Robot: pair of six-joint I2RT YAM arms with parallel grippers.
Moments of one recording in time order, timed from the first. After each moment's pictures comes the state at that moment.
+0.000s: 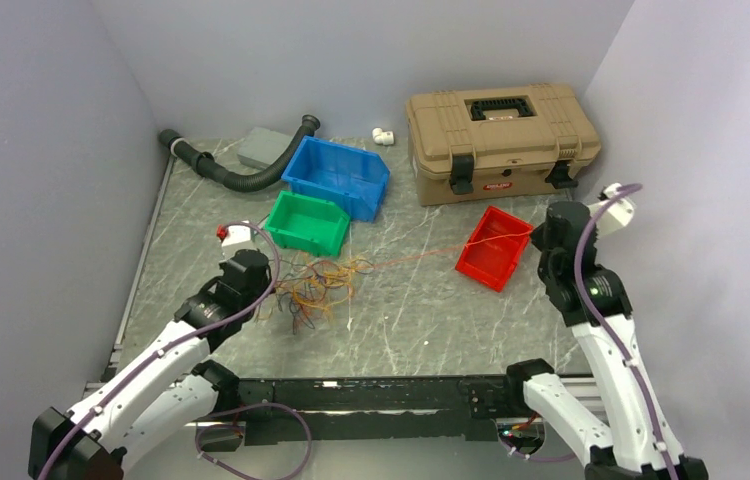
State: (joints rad) left arm -0.54 0.78 0.53 -0.39 -0.50 -0.52; right arm 0.21 0.81 1.02 -0.70 0.60 0.71
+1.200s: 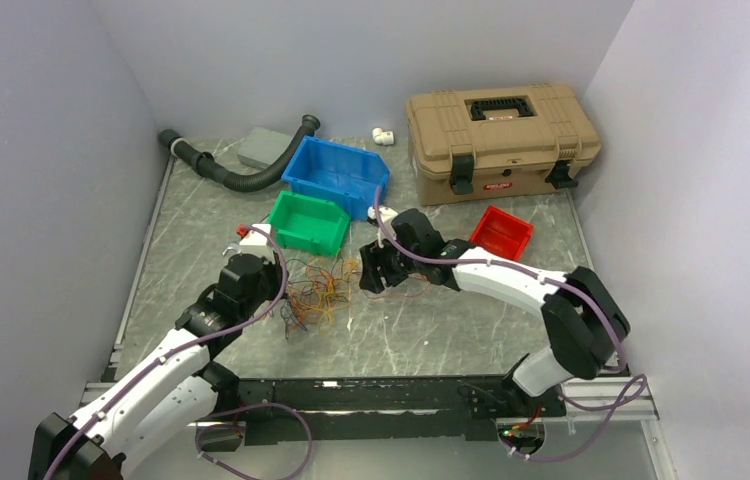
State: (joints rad) left arm -0.53 0.74 0.44 -0.20 -0.21 -0.38; right arm 0.75 1.49 0.92 -0.19 -0.28 0.23
